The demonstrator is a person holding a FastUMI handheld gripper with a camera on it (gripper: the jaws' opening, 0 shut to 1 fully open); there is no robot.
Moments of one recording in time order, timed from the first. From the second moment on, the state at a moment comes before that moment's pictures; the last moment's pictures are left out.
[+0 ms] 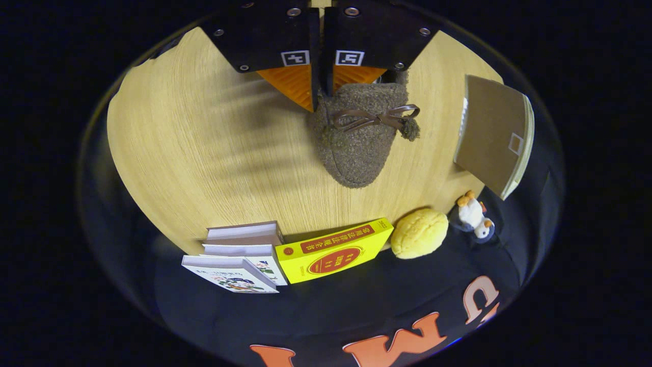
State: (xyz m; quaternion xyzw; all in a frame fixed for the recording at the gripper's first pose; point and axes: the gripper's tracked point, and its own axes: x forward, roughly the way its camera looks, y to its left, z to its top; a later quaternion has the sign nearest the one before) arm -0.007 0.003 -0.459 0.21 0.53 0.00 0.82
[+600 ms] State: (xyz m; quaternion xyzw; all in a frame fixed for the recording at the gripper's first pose) arm 0.045 0.146 -0.301 0.19 0.48 0.07 0.85
